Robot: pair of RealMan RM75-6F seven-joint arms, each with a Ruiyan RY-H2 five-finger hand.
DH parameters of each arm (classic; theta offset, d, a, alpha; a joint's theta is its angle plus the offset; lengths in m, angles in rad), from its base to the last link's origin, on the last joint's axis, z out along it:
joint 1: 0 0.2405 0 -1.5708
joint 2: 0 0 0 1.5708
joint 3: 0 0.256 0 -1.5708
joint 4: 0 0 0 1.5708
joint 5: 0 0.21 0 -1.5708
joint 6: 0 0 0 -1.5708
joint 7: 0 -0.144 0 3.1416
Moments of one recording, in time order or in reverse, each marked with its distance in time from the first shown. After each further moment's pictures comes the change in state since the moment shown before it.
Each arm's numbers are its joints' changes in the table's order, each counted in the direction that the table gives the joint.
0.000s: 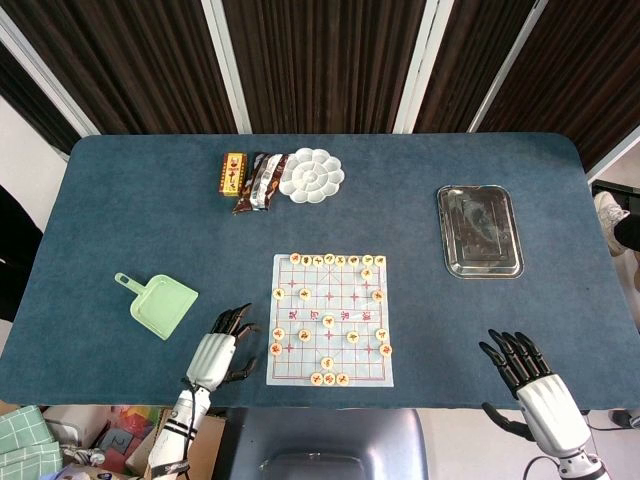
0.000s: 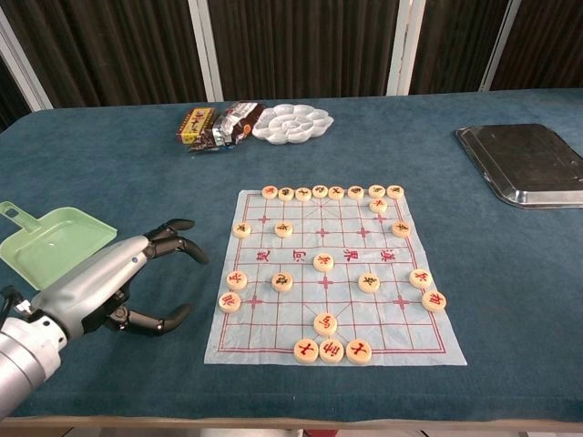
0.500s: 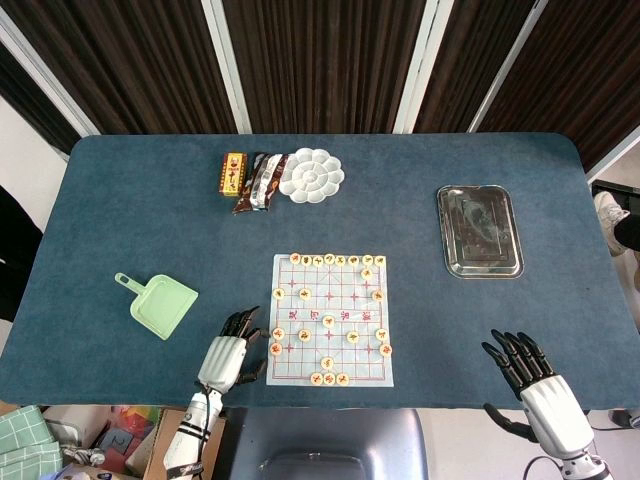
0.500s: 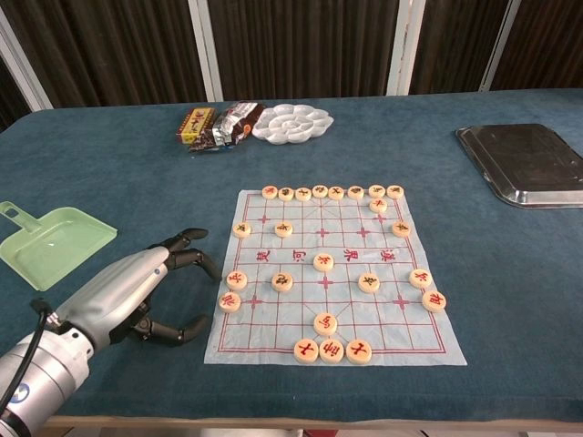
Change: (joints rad) left arm -0.003 -0.091 0.002 0.063 -0.031 0.017 -0.077; right arm -0.004 0.008 -0.002 0.006 -0.008 0.020 -0.029
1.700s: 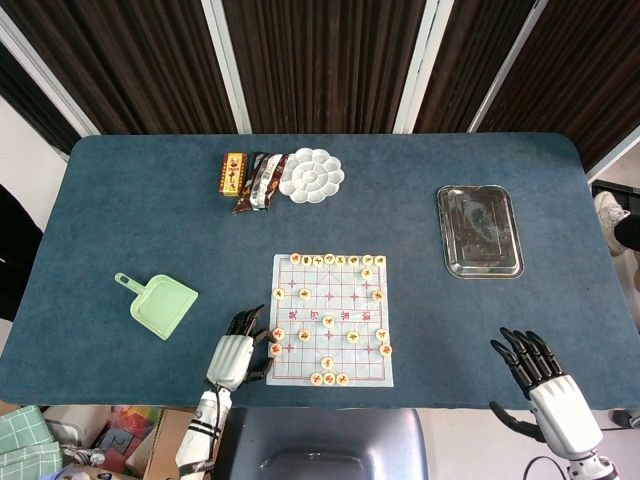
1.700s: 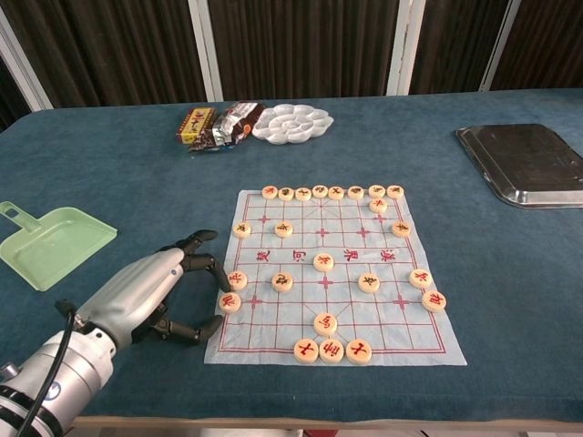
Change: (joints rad) left arm -0.015 -0.067 -0.022 0.043 -0.034 -0.004 -0.030; right arm -0.010 0.006 0.007 0.006 0.005 0.026 -0.034
